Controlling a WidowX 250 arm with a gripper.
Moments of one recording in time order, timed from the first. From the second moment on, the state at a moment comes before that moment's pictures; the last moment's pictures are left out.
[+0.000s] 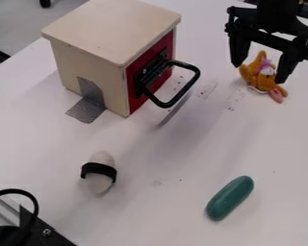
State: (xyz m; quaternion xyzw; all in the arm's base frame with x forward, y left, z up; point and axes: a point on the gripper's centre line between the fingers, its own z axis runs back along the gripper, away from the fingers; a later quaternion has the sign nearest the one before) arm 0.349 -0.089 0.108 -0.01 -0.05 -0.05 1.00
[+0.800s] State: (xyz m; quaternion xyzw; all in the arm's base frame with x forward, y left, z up) arm 0.391 -0.080 0.078 0.00 -0.03 -0.05 1.00
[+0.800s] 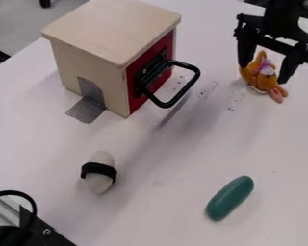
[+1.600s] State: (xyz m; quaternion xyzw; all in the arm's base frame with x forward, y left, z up) arm 0.468 -0.059 0.045 0.02 -0.03 -0.02 1.00
